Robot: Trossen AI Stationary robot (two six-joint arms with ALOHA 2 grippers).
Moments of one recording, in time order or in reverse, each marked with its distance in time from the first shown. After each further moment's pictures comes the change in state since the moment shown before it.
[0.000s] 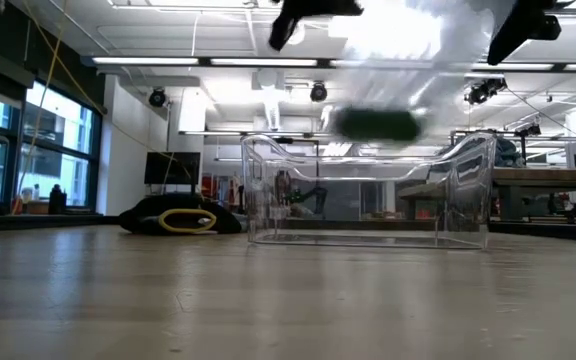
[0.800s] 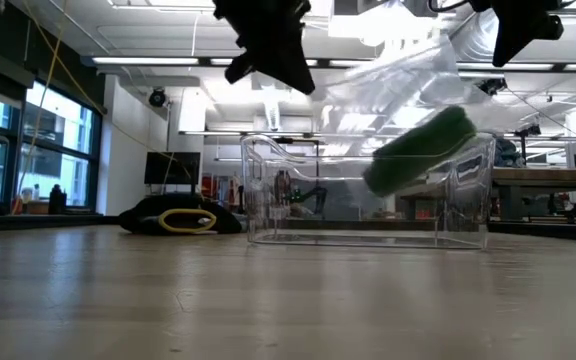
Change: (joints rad) left arm -0.006 0.039 0.000 -0.290 -0.156 -0.106; right arm 0.000 -0.003 0.000 -0.034 0.003 -0.025
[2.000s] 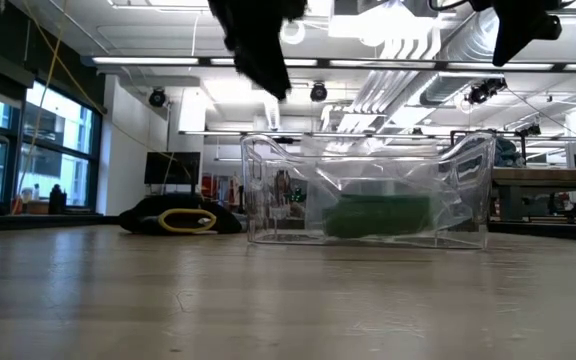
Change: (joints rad) left arm 0.037 0.036 0.096 -0.272 0.117 0.492; right arm 0.000 0.000 0.000 0.003 -0.001 -0.008
